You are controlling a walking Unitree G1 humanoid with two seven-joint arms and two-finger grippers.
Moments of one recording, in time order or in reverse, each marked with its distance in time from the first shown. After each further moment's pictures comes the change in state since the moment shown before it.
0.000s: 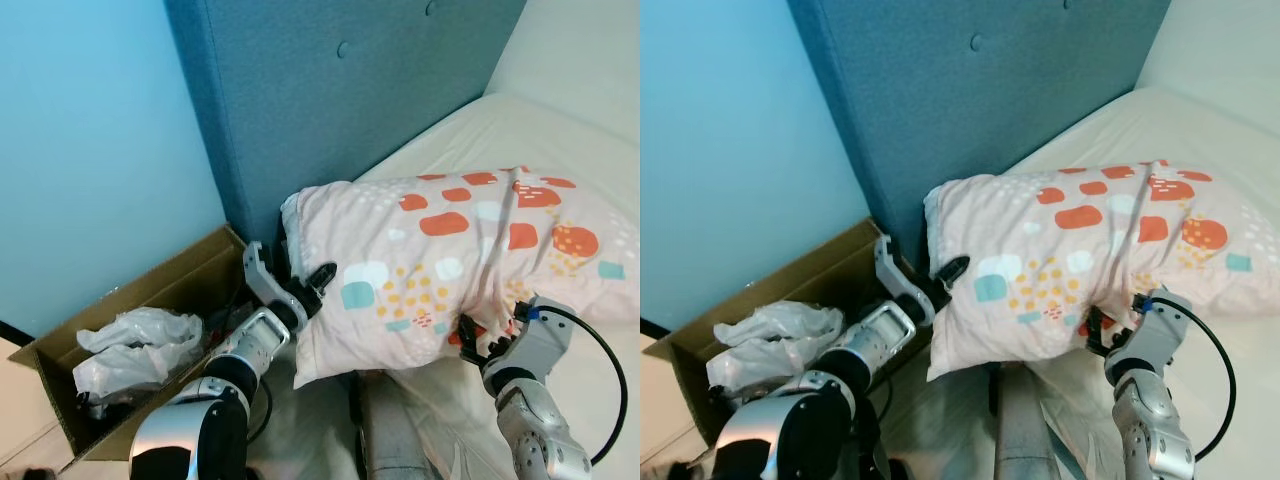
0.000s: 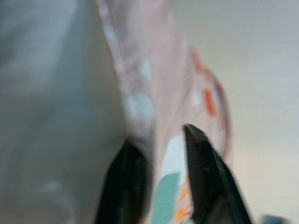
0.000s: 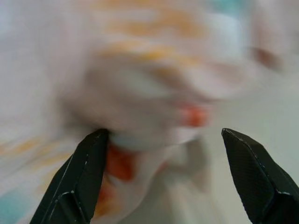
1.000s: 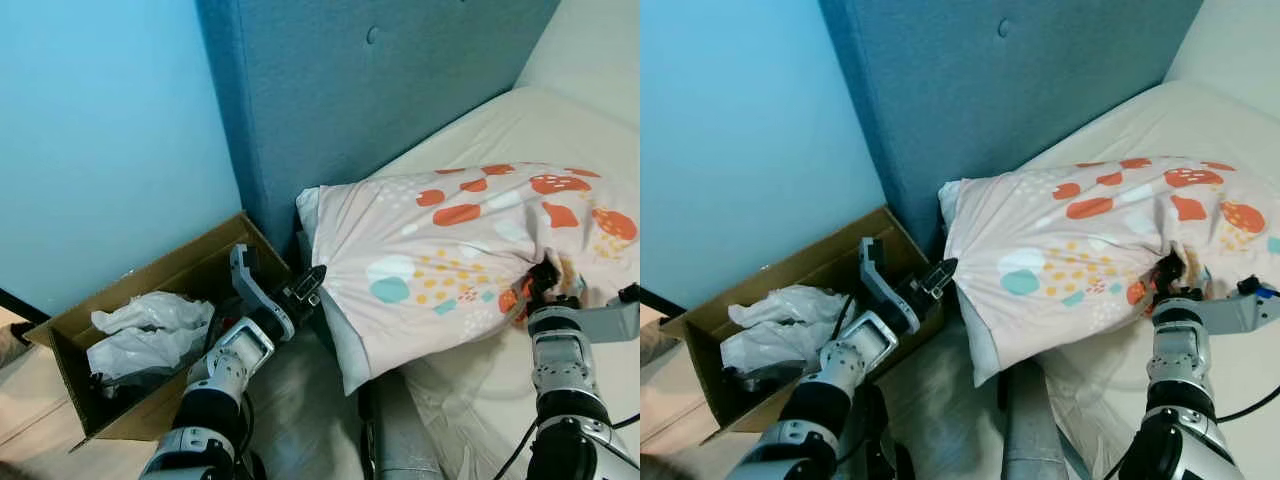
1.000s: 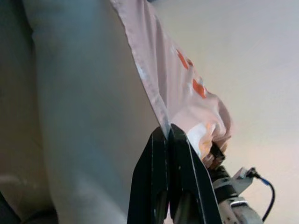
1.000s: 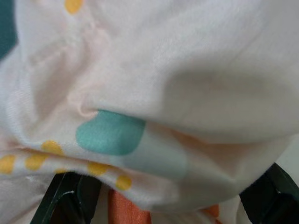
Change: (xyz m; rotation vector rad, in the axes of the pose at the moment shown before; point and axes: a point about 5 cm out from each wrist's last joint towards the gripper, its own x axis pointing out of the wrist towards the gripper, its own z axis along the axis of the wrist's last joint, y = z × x) left arm -0.033 -0.002 -0.003 0.039 0.037 -0.111; right arm 0.056 -0.021 0.054 0.680 -0.236 -0.007
